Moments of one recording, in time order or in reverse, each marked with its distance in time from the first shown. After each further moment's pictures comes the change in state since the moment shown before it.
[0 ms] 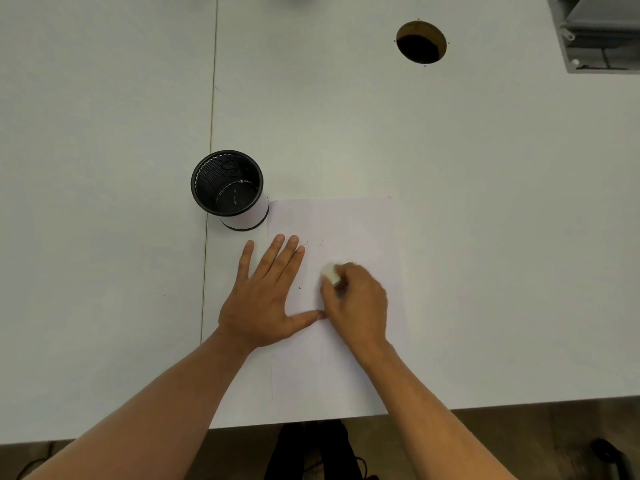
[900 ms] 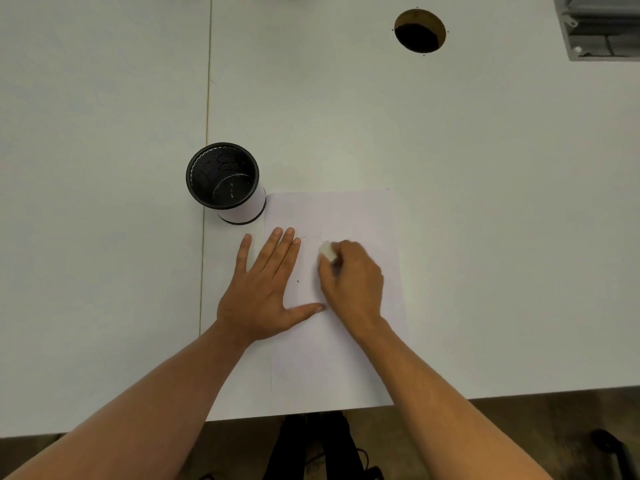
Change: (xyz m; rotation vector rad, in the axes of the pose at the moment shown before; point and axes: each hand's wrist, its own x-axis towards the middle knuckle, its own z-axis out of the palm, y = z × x) left_hand 0.000 0.001 -0.001 0.020 -0.005 -0.001; right_hand 0.020 -0.003 0.001 0.005 0.019 -0.026
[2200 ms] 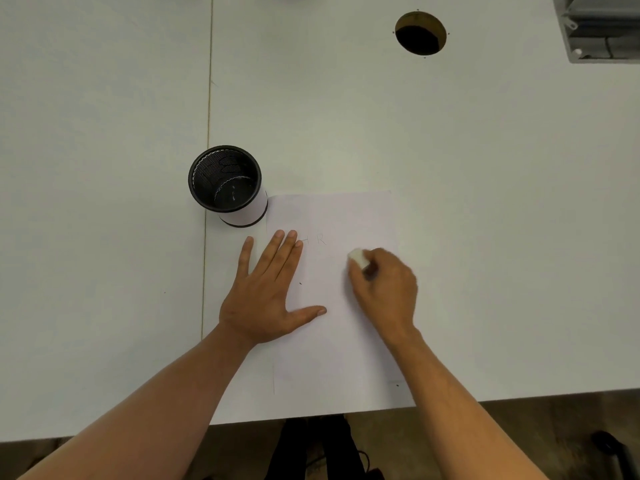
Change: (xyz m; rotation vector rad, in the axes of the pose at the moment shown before) left_hand 0.000 0.000 -0.003 -0.003 -0.011 -0.019; right_hand 0.000 0.030 -0.023 -0.085 0.084 0.057
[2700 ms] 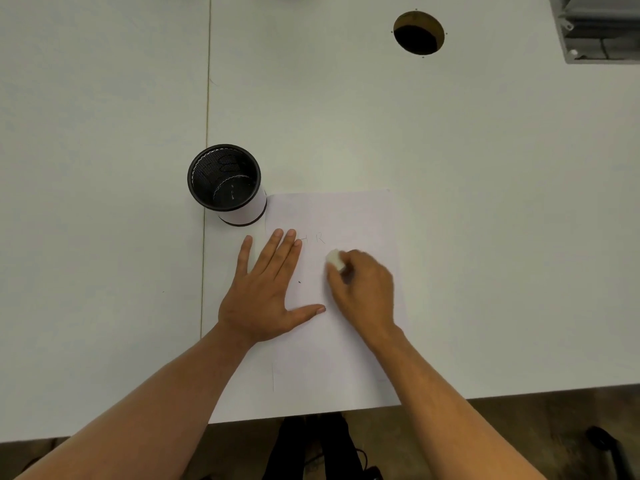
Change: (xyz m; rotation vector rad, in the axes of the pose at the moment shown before) left_hand 0.001 0.000 0.002 -0.009 0.009 0.005; right_hand -0.008 -0.021 0.012 0.047 -0.088 -0.096
